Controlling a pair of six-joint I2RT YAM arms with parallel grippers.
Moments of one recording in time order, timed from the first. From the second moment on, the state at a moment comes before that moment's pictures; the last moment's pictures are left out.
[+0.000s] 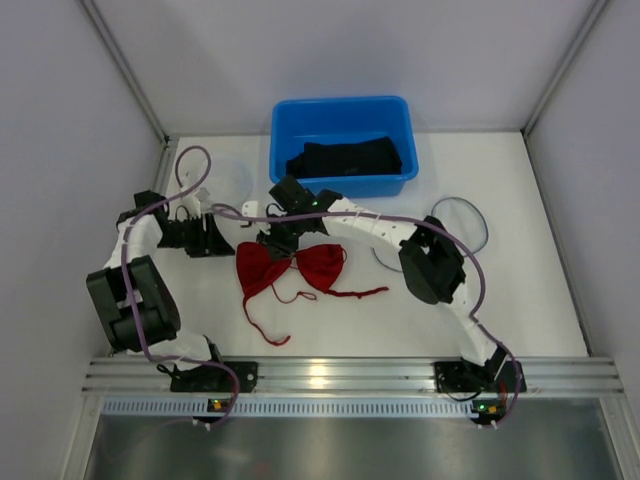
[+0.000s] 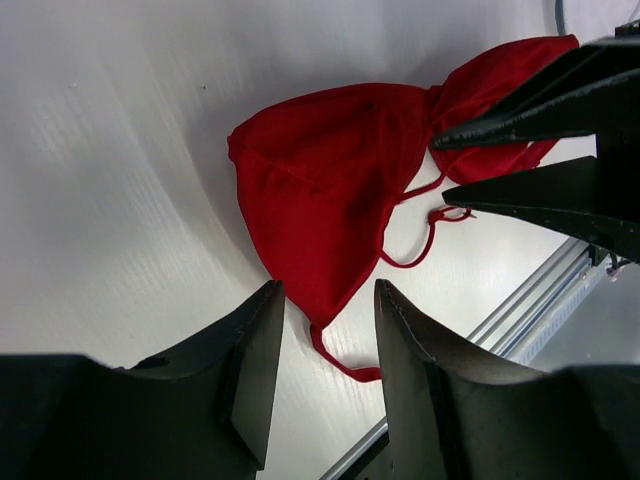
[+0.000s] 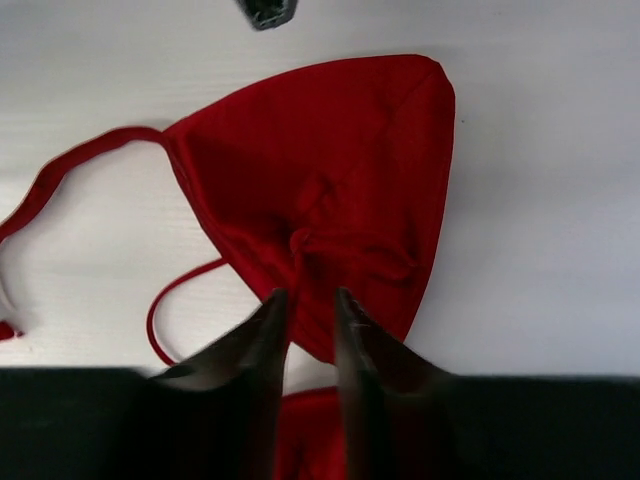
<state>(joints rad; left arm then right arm) 0.37 1.54 1.04 -0.87 0.85 0.39 0.94 2.24 1.93 -0.59 -0.50 -0.48</state>
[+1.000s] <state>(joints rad) 0.52 1.59 1.03 -0.79 0.87 0.23 1.17 2.24 1.91 -0.46 -0.26 -0.08</state>
